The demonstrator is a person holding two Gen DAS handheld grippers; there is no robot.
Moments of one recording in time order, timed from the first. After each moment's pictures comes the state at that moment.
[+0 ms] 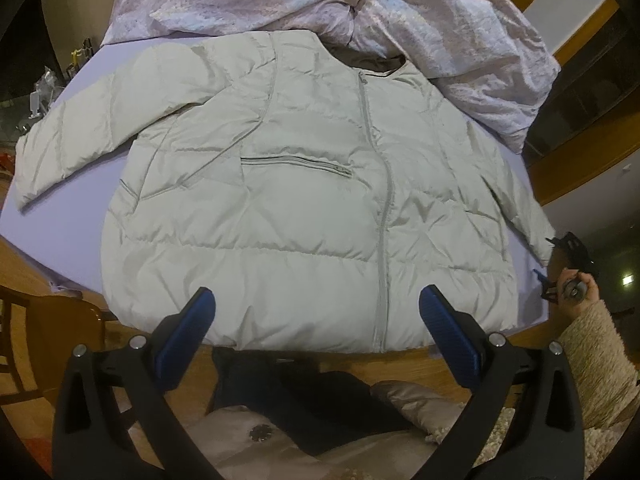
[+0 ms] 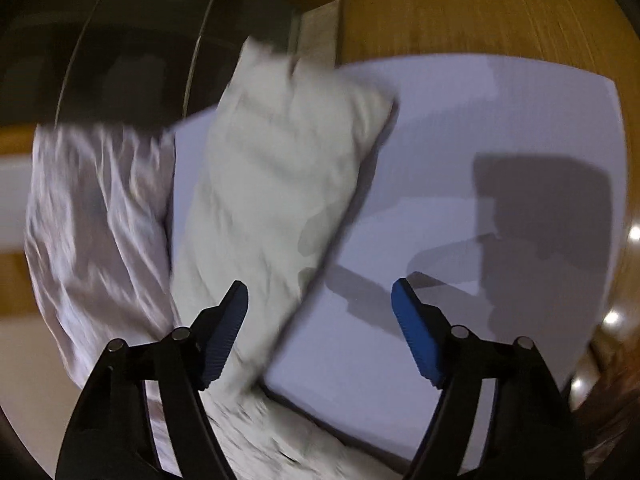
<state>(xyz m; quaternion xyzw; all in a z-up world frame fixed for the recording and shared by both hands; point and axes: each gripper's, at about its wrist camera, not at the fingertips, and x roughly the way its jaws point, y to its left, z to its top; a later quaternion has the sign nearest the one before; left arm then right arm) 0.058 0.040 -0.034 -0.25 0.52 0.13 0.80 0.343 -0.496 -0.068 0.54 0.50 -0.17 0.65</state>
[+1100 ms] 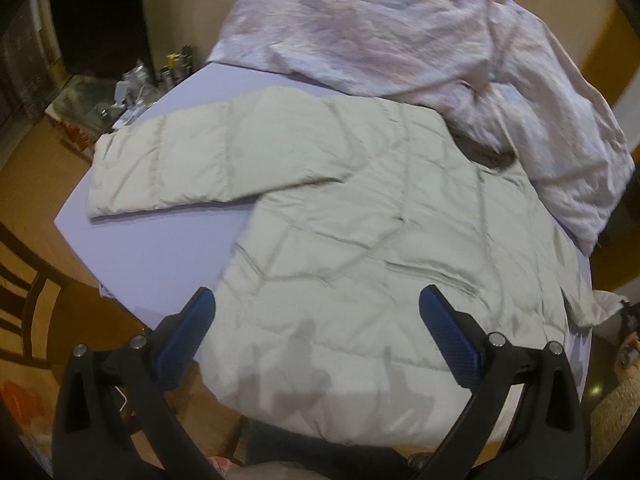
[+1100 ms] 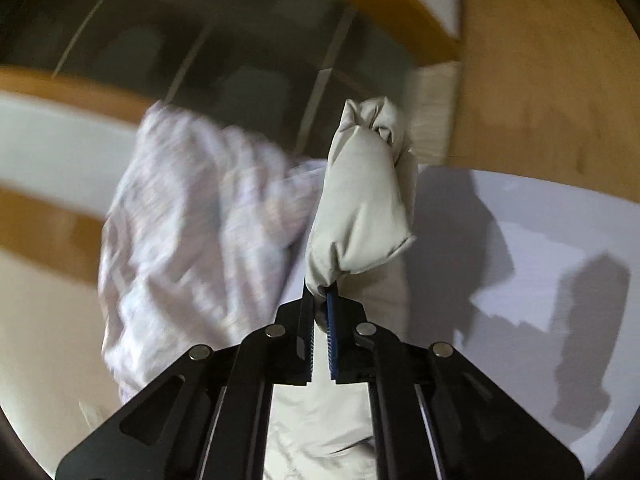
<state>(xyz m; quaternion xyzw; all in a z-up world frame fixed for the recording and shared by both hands) 0.042 0.157 -0.035 -0.27 0.45 0.30 0.80 0.441 -0.409 0.024 0.45 0.41 0.00 0.80</state>
